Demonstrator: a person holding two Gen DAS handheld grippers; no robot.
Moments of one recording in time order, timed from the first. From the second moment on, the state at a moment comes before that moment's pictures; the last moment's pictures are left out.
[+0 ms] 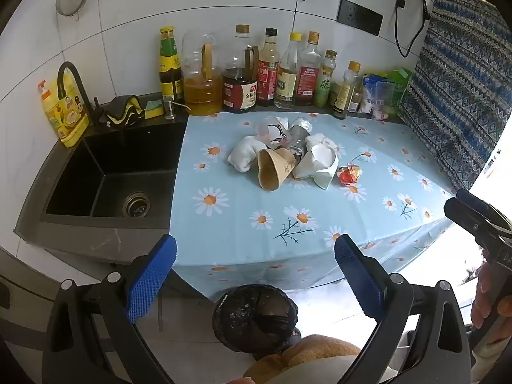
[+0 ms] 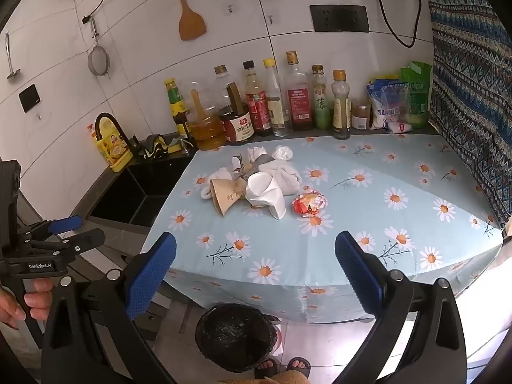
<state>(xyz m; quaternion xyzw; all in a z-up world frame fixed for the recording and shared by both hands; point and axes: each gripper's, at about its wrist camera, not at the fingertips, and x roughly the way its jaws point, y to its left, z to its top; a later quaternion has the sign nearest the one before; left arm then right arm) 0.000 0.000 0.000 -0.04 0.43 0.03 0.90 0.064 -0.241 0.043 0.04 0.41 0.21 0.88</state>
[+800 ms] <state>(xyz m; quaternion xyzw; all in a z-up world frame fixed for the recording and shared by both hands) 0.000 -0.004 -0.001 -0.06 0.43 0.02 0.90 0.063 -0.240 0.041 0.04 0.41 0.21 0.89</state>
